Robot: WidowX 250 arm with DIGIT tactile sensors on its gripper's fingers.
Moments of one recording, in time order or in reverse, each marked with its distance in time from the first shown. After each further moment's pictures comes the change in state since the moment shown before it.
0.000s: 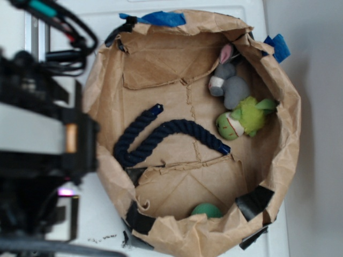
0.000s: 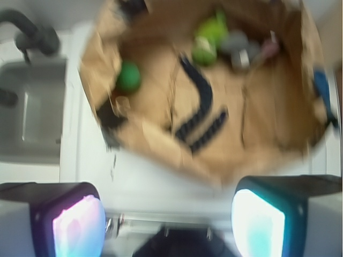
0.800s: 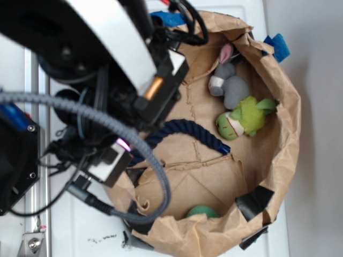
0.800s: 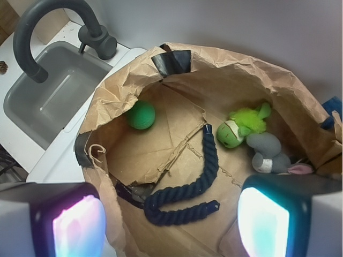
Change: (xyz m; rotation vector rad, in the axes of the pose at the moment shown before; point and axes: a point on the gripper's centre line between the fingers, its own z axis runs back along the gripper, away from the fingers) arm 0.030 0.033 -0.017 -0.109 -0.149 -0.477
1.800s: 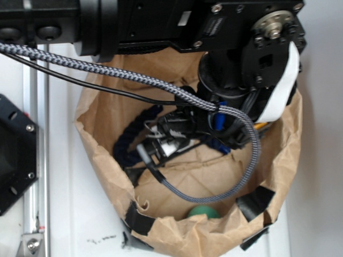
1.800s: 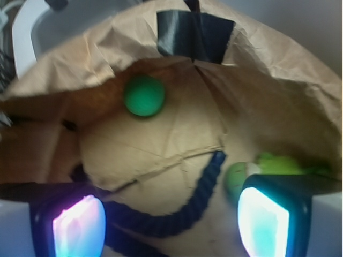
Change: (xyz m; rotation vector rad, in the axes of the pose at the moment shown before) arm 0.021 0.034 -0.087 -0.216 0.134 -0.551
